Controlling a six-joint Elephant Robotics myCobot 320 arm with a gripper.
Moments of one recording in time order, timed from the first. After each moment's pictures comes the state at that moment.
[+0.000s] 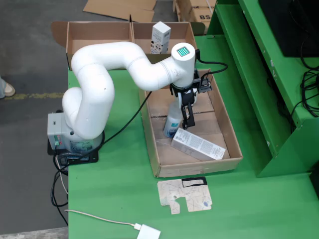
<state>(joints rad) 0.29 -0.25 -1.43 0.33 1.55 0.21</state>
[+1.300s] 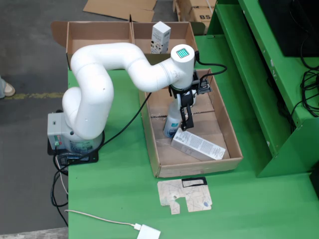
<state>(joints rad) 0.29 -0.24 -1.46 0.35 1.55 0.20</state>
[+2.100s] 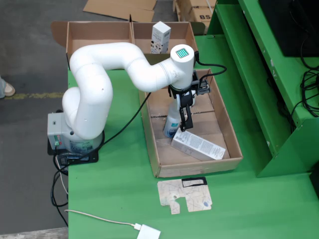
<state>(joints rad) 0.28 -0.22 -1.46 0.33 1.55 0.20</state>
